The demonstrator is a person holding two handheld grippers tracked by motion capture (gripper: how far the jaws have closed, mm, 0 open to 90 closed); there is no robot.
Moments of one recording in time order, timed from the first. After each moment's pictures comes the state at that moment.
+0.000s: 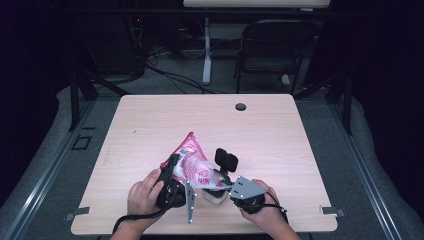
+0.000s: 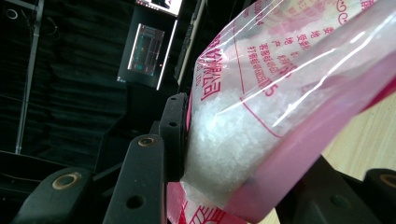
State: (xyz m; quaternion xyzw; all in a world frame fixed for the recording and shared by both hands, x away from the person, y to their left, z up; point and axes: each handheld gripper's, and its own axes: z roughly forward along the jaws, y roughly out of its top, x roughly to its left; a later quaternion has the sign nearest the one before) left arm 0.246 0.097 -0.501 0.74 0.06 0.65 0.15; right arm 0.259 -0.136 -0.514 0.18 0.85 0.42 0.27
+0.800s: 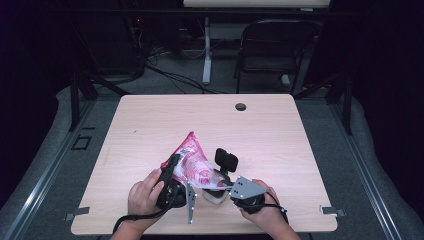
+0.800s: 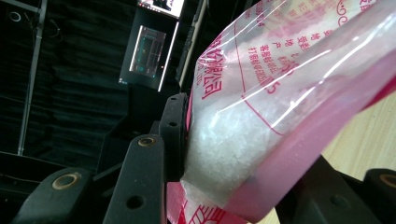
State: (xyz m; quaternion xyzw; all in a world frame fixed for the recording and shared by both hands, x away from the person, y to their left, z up) left arm 0.245 0.096 -0.500 0.74 0.06 0.65 0.15; right arm 0.259 -0.136 -0.515 0.18 0.85 0.42 0.27
